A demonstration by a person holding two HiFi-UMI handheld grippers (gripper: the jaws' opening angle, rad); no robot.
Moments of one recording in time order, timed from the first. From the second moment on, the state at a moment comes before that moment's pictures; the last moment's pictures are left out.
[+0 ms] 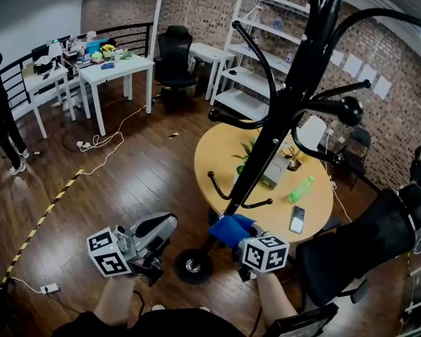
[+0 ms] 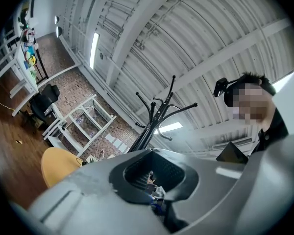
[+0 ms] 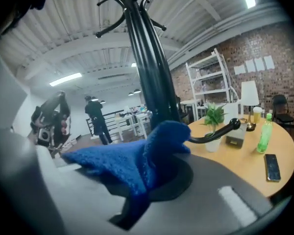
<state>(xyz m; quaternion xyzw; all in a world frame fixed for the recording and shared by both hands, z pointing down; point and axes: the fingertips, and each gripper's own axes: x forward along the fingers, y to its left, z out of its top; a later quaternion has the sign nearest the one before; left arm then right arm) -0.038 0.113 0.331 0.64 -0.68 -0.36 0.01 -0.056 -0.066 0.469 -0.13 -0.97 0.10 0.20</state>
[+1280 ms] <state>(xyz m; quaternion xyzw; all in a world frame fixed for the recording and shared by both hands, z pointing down) -0.041 0.140 0.319 0.62 -0.70 -0.34 -0.02 -0.061 -0.062 0.164 -0.12 -0.98 0.02 -0.16</state>
